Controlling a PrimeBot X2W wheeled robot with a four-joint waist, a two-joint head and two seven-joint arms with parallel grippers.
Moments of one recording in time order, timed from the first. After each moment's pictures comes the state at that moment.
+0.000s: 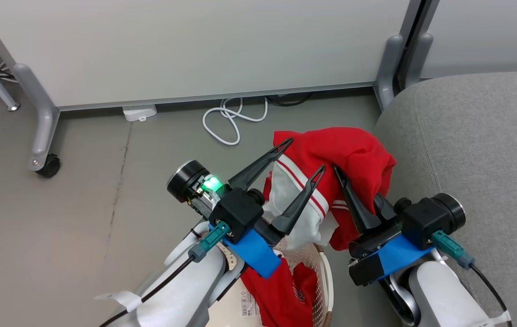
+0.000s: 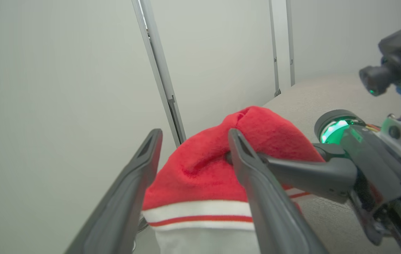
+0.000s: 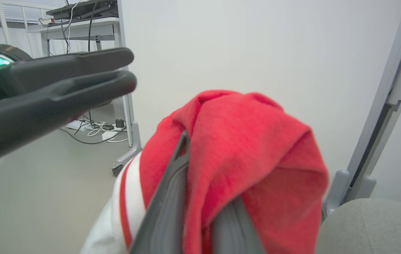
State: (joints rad) left arm -0.54 0.14 -0.74 0.32 -0.25 -0.13 -0.26; right arm -0.33 -0.10 0.32 0.27 0.13 0.13 -0.26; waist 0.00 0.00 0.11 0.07
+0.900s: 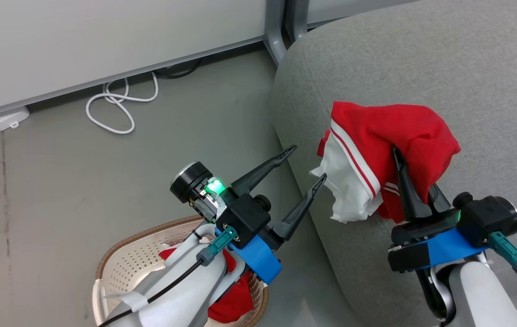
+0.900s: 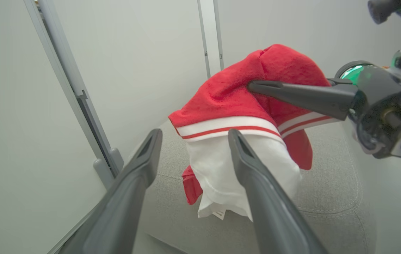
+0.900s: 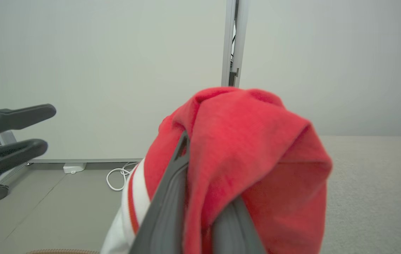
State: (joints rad) left arm -0.56 0.16 -0.79 0.35 -0.22 -0.13 -0.26; right arm -0.26 -0.08 0.11 0.17 0.10 0.13 -0.26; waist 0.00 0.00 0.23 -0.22
